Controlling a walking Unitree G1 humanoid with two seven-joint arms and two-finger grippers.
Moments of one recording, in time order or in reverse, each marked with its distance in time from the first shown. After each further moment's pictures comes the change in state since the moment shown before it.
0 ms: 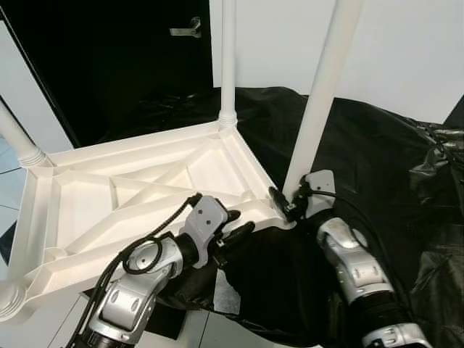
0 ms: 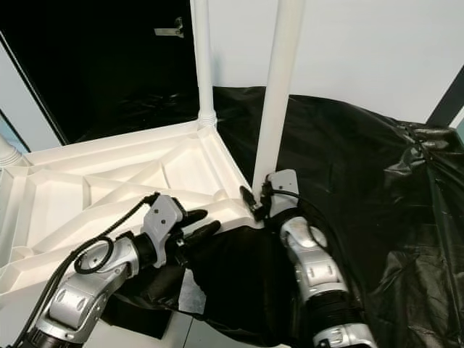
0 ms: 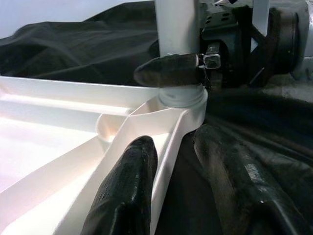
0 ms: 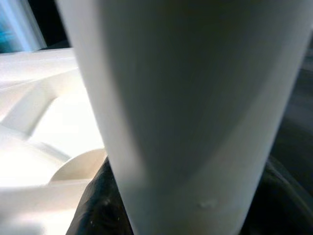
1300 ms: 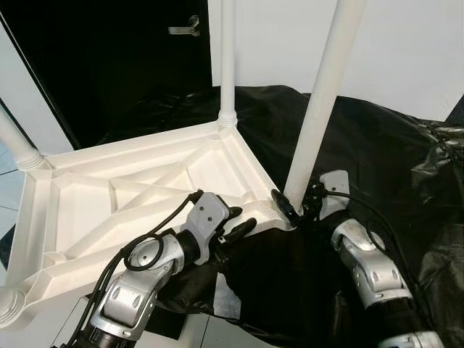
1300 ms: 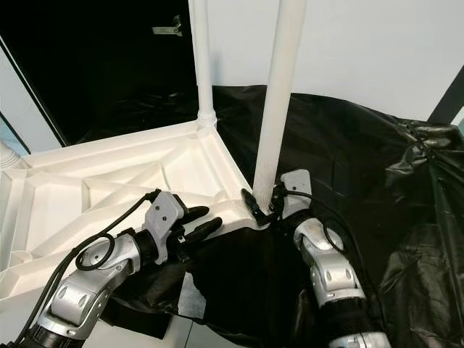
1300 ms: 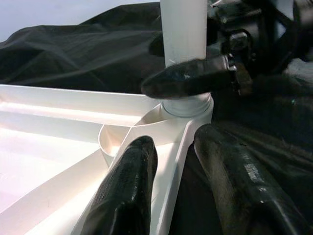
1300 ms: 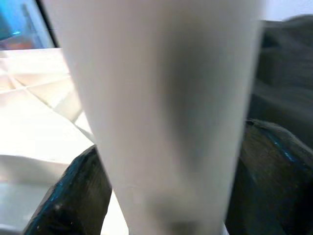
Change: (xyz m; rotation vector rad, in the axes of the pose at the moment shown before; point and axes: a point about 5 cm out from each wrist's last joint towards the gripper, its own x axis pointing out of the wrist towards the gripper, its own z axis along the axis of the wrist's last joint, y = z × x) left arm 0.002 0.002 0.004 0.011 -0.012 0.000; right arm -0.001 -0.019 0.012 -0.044 -0.054 0.364
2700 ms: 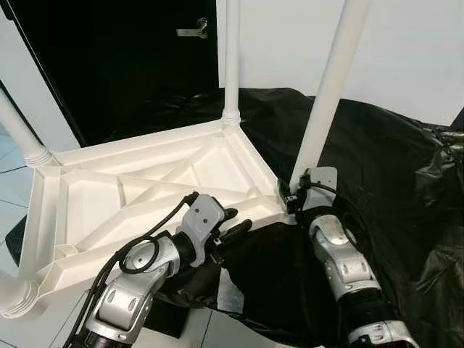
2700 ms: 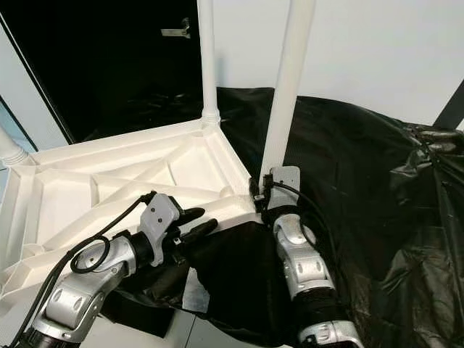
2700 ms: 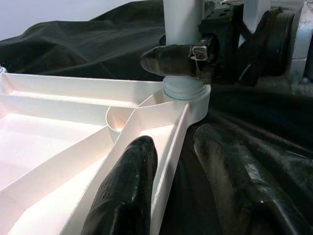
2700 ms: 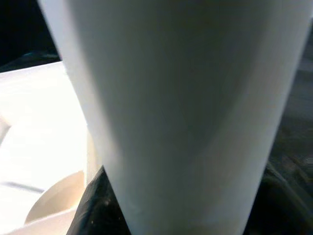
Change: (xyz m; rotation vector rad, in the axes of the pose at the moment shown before) left arm -0.006 0.001 -0.003 -0.004 0.011 0.014; right arm 0.015 0.019 -0.006 0.094 0.040 -0.563
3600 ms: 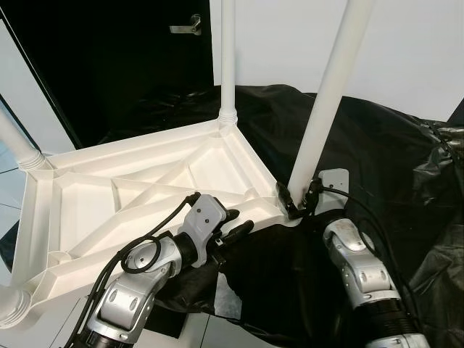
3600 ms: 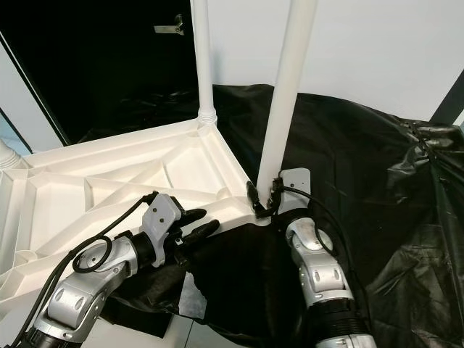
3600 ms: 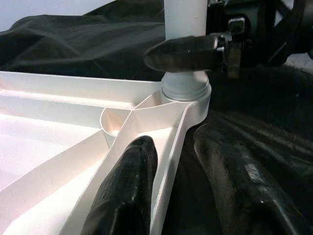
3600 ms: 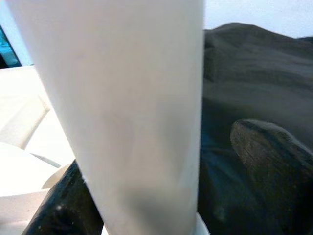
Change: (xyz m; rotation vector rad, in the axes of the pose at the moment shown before) left arm 0.002 -0.002 0.000 -0.013 0.005 -0.008; right arm -0.010 -0.026 0.009 -0.054 -0.054 0.299
